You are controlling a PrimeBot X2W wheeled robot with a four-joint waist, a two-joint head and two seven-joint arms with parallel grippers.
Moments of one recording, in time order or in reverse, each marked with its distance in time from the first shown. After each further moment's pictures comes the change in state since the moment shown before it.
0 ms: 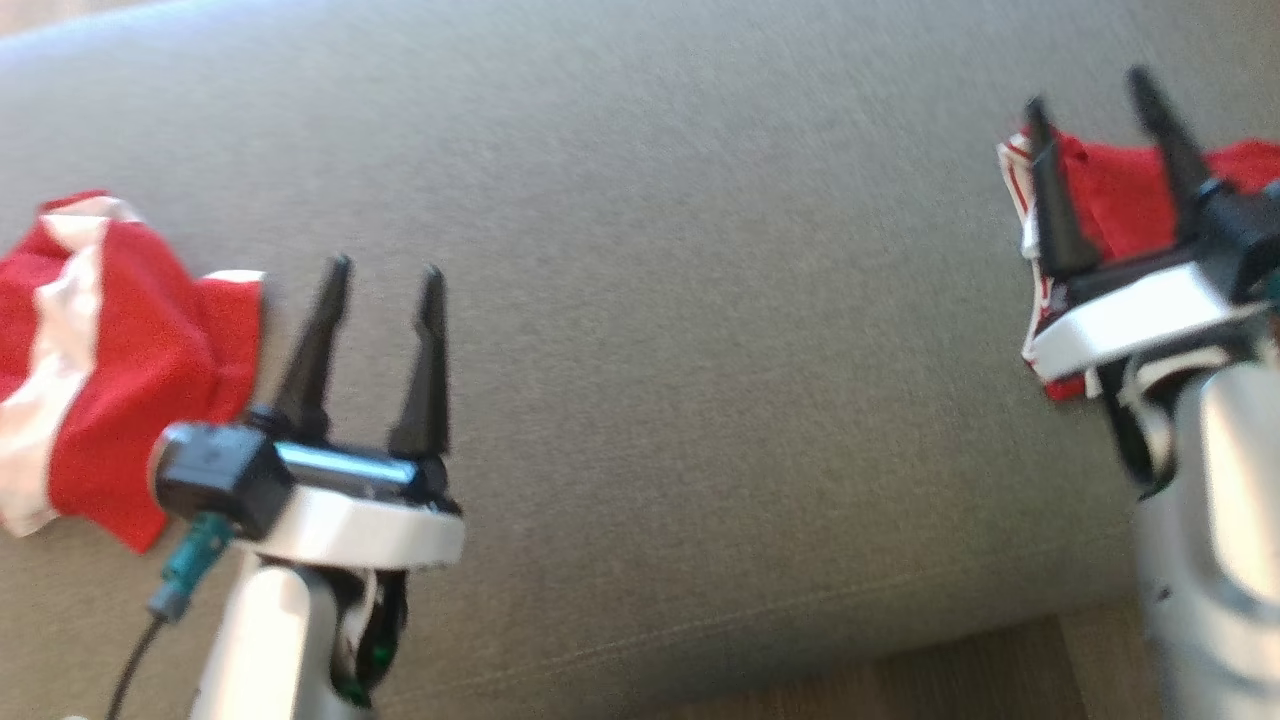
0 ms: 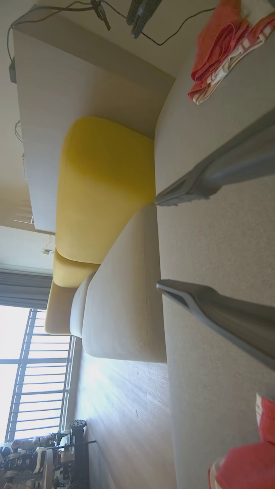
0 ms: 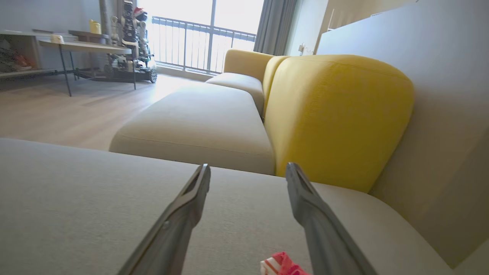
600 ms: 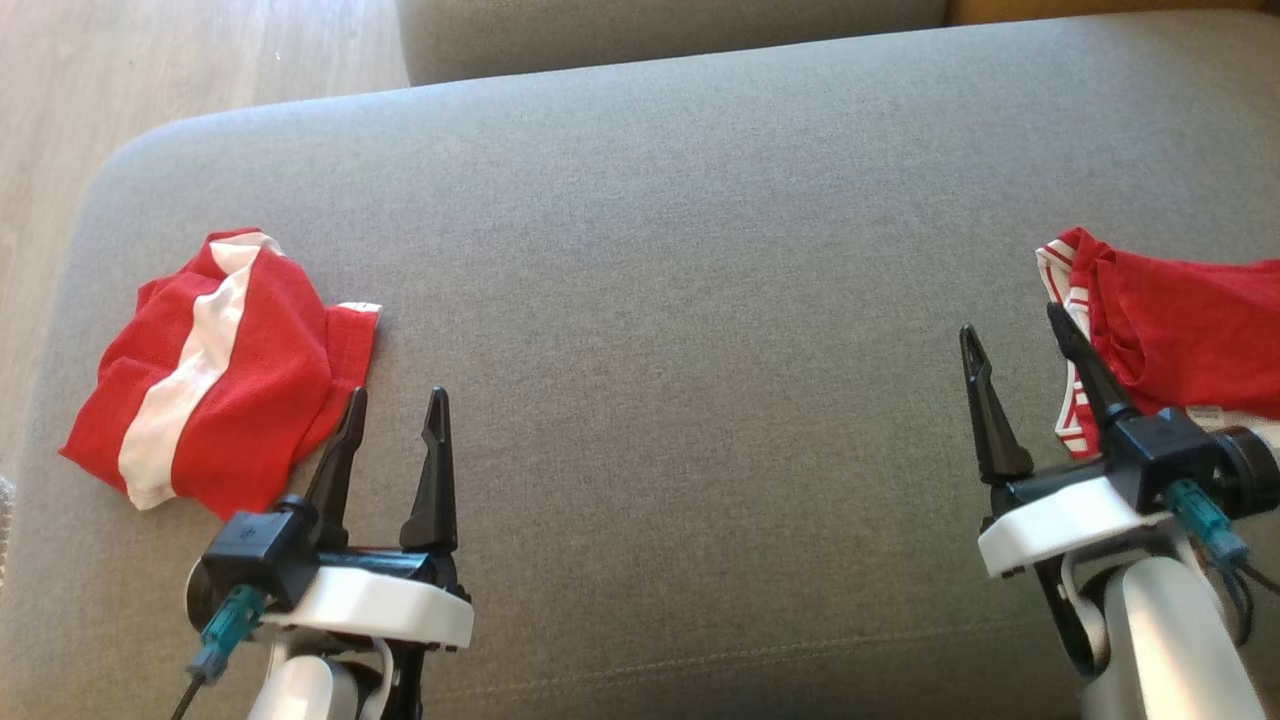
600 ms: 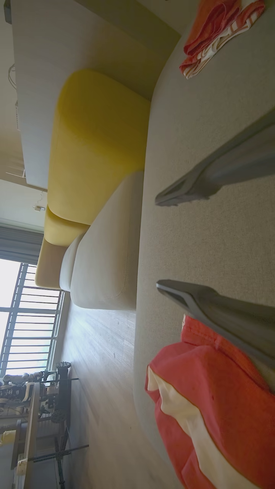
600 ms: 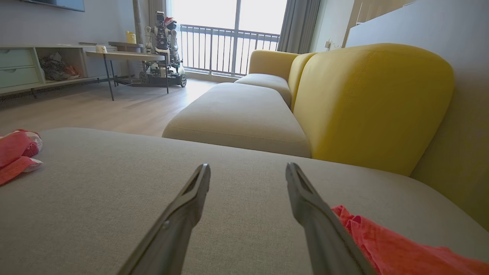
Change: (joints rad) left arm 0.143 -0.002 -0.028 0.082 -0.053 0.084 0.000; right arm 0.318 0.096 -0.015 -0.021 -0.079 0.000 -0.109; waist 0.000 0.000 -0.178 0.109
